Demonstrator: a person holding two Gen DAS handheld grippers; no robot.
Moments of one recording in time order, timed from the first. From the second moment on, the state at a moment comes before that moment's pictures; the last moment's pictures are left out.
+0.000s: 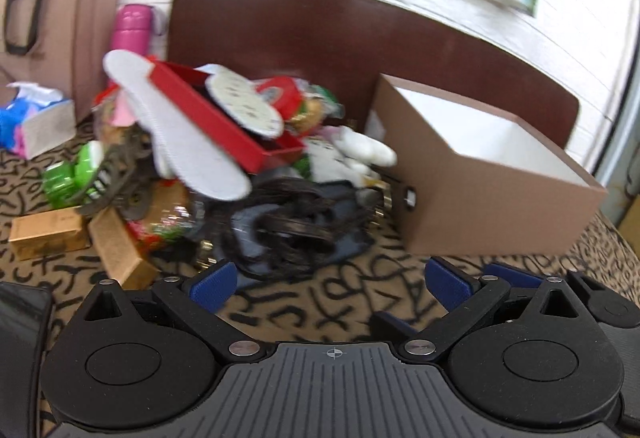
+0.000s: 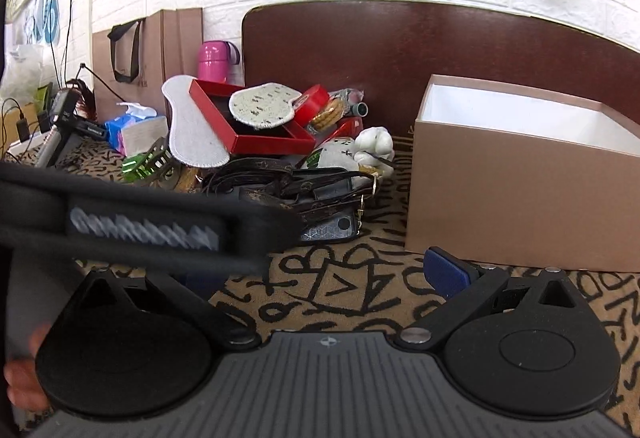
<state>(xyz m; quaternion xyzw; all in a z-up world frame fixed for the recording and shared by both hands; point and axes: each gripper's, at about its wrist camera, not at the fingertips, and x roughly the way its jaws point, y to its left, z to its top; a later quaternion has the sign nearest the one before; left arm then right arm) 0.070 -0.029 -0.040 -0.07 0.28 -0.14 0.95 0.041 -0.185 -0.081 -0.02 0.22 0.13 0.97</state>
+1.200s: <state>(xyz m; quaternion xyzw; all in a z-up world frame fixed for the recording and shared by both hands) 0.137 0.021 -0.072 -0.15 0.33 -0.13 0.92 0.143 -0.187 -0.113 0.08 0.28 0.20 0.94</state>
